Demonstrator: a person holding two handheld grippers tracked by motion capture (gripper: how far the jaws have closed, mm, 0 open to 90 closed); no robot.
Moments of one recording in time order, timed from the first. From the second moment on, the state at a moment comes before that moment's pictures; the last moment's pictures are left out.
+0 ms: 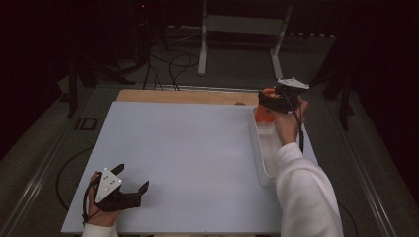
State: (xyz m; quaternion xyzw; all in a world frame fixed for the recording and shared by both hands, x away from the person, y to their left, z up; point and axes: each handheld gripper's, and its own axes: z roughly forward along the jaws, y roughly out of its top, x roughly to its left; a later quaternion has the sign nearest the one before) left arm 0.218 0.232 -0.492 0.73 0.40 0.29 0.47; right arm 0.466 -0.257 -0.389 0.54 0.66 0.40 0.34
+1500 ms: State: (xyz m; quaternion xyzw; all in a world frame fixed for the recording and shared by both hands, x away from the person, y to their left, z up) left arm 0.217 0.232 -0.491 0.73 0.40 0.29 0.47; right arm 0.464 -0.261 -0.411 0.55 0.66 0.39 0.32
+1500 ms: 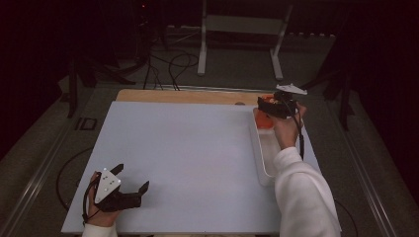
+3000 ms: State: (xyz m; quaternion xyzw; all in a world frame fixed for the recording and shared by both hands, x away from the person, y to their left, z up) left arm 0.217 0.233 -0.491 0.73 0.40 0.29 0.47; right arm 0.467 -0.261 -0.428 0.56 0.67 0.38 0.31
